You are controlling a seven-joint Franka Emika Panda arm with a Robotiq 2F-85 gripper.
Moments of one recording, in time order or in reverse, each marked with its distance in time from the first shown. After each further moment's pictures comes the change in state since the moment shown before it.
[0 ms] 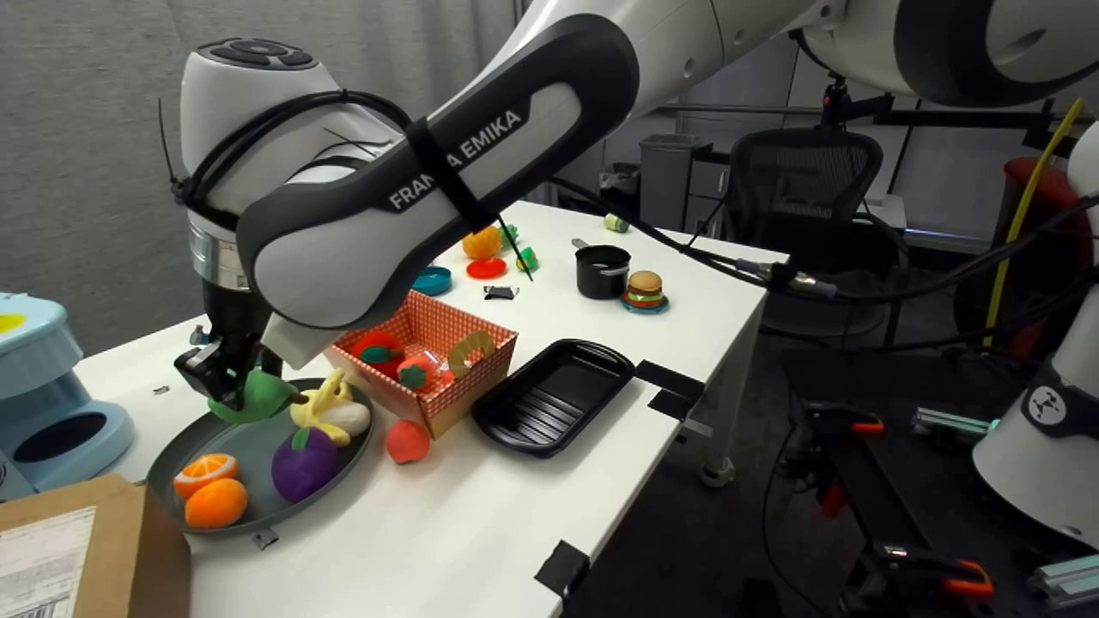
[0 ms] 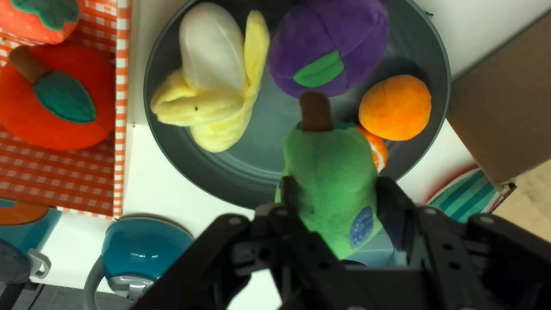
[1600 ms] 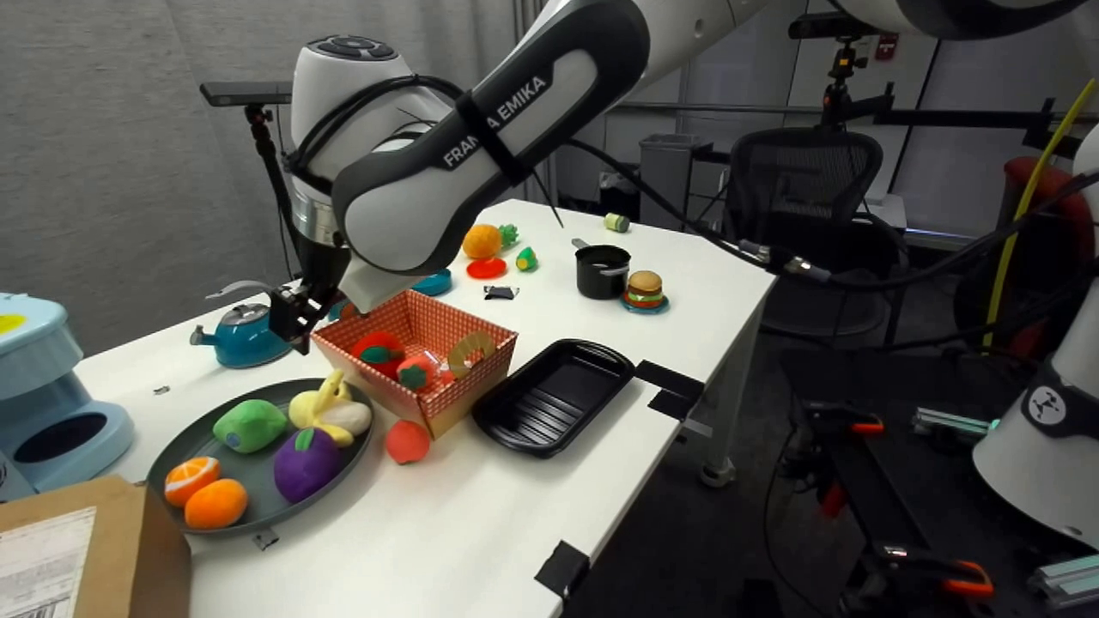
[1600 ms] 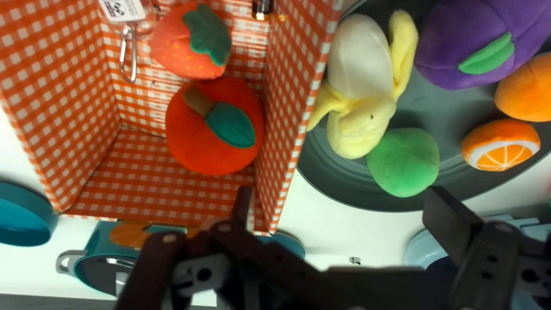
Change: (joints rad) arm -0.074 -0.119 -0.049 -0.212 0.020 0.076 0.056
